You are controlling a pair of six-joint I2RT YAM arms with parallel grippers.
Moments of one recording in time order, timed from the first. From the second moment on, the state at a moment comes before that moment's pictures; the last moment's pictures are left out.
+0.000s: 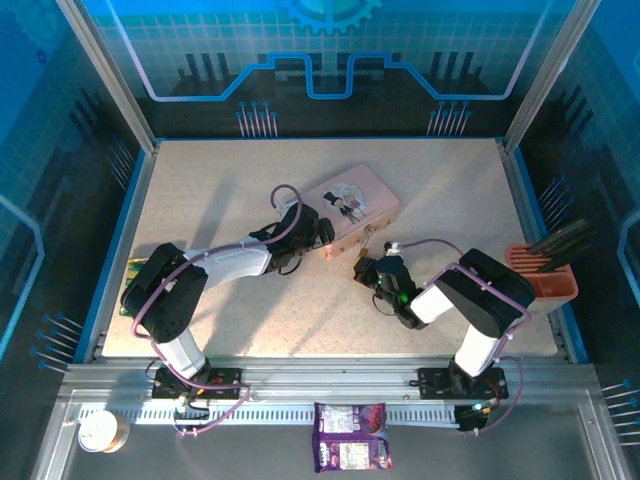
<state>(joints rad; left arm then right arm) -0.62 1.70 0.97 -0.07 -0.21 -0.90 0.66 1.73 0.35 0.90 0.15 1.04</state>
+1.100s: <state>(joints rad) -0.62 1.70 0.93 0.00 -0.21 -0.93 0.60 1.71 0.36 0.92 0.07 1.02</state>
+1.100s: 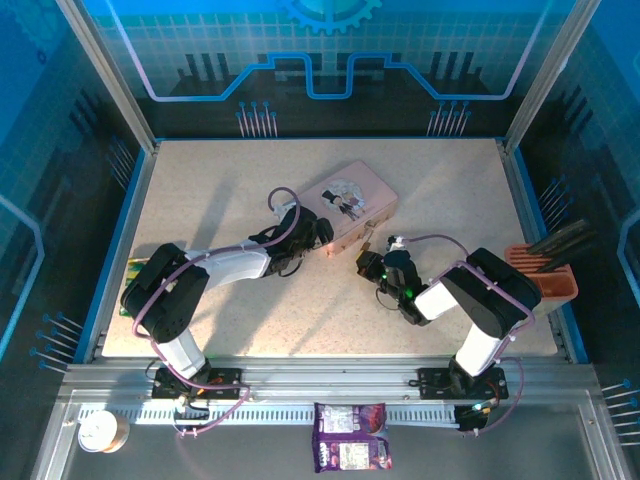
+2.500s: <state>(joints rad) -0.64 1.74 0.96 0.03 -0.21 -0.96 0.50 1.75 0.44 0.93 0.14 1.12</state>
